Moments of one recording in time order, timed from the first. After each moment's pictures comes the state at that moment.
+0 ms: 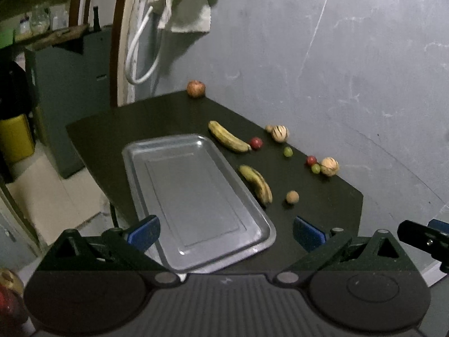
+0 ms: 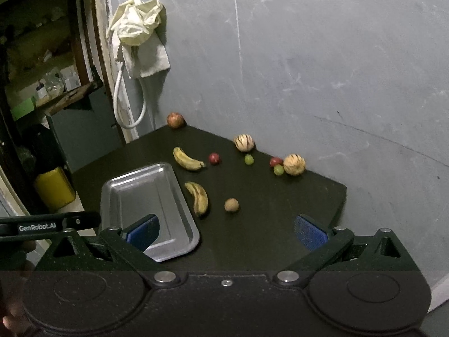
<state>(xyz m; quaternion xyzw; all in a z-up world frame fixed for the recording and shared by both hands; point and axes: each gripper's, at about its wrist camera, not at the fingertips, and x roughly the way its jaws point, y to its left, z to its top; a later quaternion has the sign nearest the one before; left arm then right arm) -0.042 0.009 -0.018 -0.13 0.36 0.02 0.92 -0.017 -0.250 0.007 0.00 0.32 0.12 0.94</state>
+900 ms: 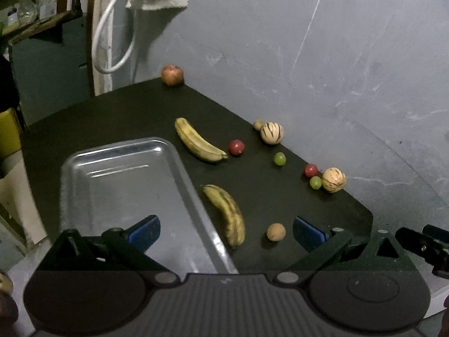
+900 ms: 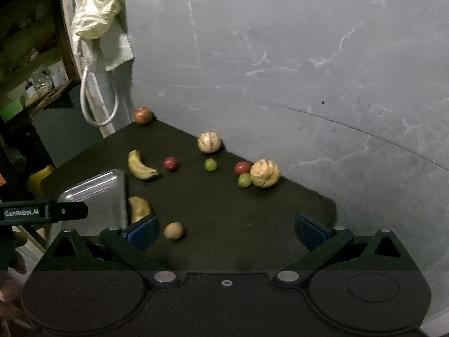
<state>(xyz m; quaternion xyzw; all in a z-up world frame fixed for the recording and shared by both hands) 0.107 -0.053 -0.048 -0.13 0.40 0.04 0.91 0.143 -0.330 -0.038 0.01 0.36 0.14 0.92</state>
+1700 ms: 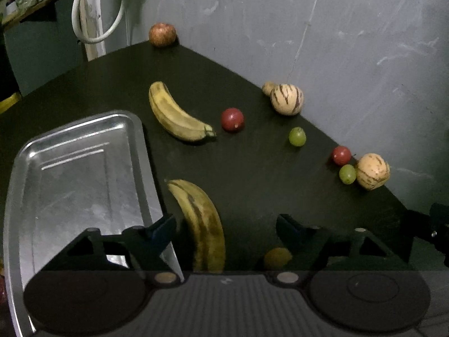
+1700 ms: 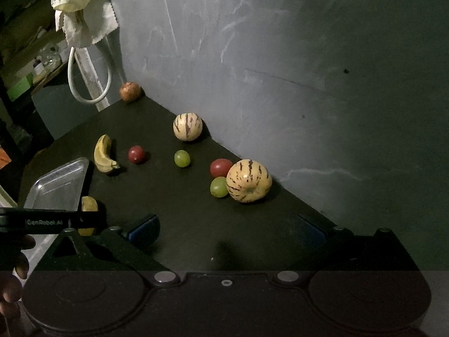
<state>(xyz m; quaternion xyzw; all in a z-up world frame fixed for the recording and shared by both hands) 0.207 -0.093 -0.121 -0.12 0.47 0.09 0.87 0.264 -0.350 -0.100 -0.01 0.40 0.20 0.89</state>
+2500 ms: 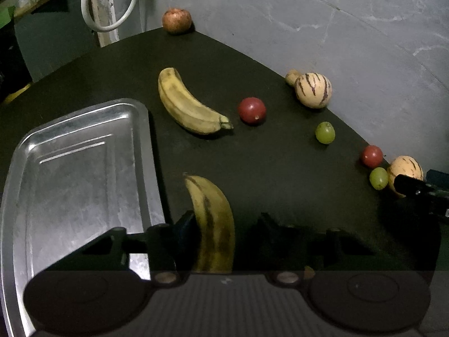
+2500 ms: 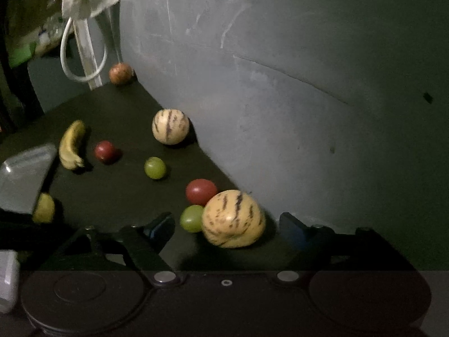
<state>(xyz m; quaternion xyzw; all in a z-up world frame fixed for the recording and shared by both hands) 0.231 -0.090 -0.143 -0.12 0.48 0.13 0.86 0.330 -0.324 -0.134 -0.11 0.39 0.21 0.89</state>
